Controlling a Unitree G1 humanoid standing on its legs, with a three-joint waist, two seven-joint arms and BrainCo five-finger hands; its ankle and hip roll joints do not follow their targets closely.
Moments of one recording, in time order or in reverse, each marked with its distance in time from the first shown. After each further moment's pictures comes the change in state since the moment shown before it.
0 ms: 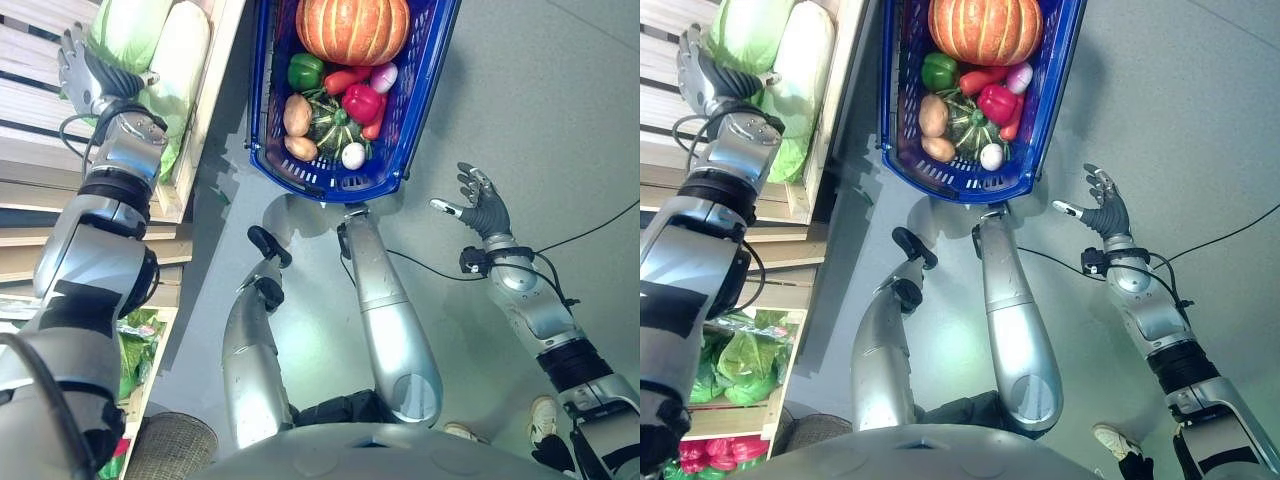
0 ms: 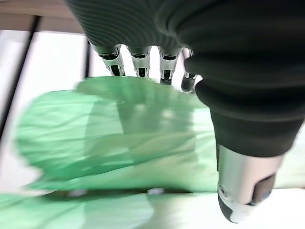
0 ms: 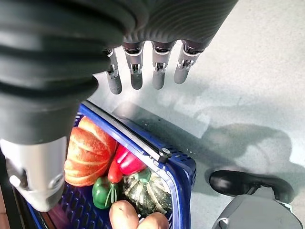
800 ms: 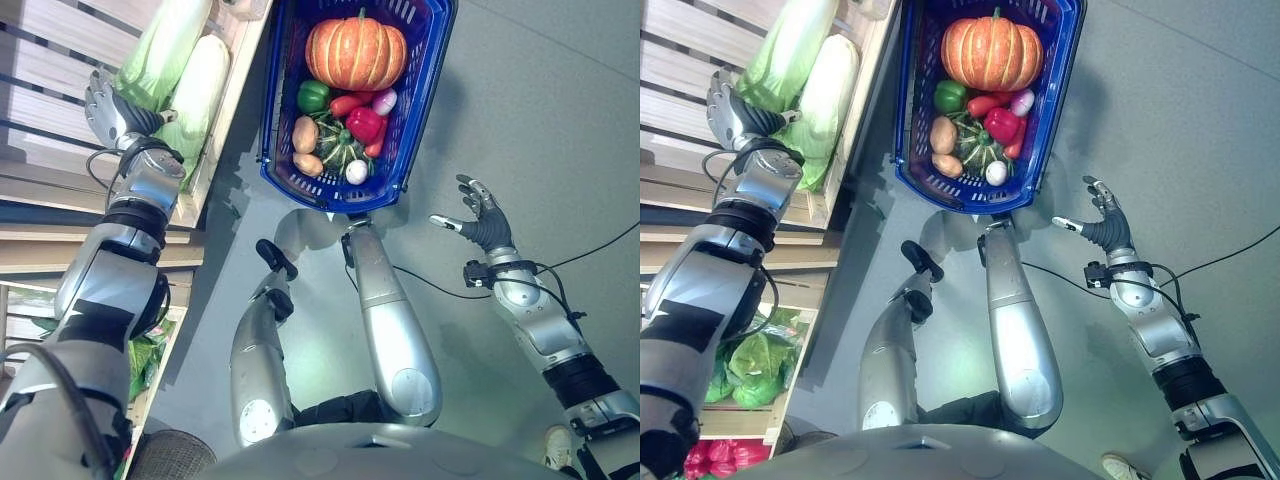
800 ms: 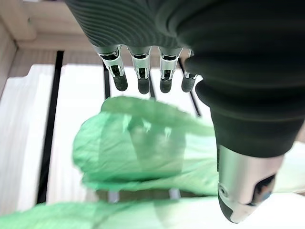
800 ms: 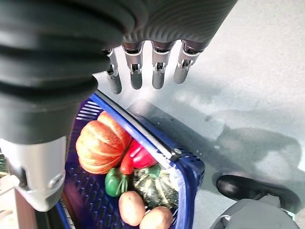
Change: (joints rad) left arm 0.152 -0.033 0.057 -0.035 0.022 0.004 -0.014; right arm 0.070 -0.007 -0.020 -0.028 -0.082 -0.019 0.004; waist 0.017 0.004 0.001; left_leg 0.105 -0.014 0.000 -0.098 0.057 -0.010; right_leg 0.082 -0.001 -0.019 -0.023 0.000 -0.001
